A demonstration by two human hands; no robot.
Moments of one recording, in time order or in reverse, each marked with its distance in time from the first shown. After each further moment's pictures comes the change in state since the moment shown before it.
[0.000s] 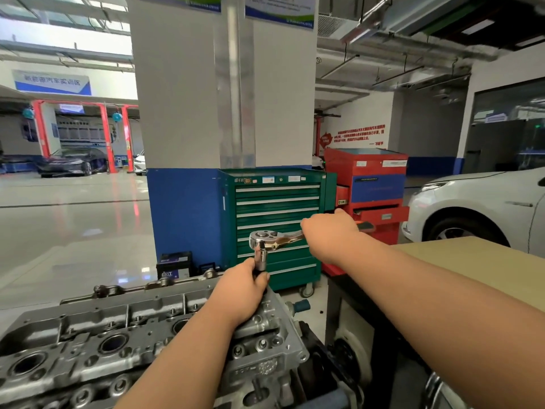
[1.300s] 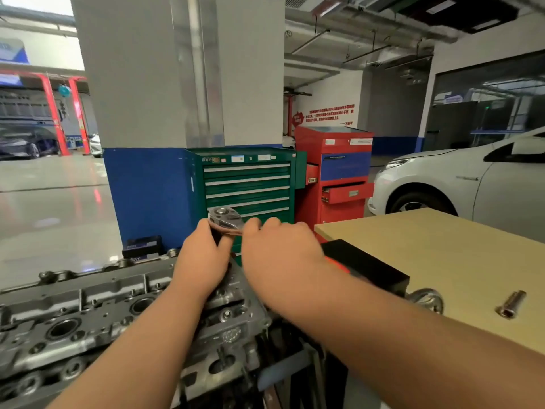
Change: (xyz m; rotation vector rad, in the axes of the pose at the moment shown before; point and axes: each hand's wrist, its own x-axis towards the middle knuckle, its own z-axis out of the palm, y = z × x) left_hand -0.004 0.021 0.004 -0.194 0.298 -0.053; right_hand -0.100 -0.062 -0.036 0.107 0.050 0.021
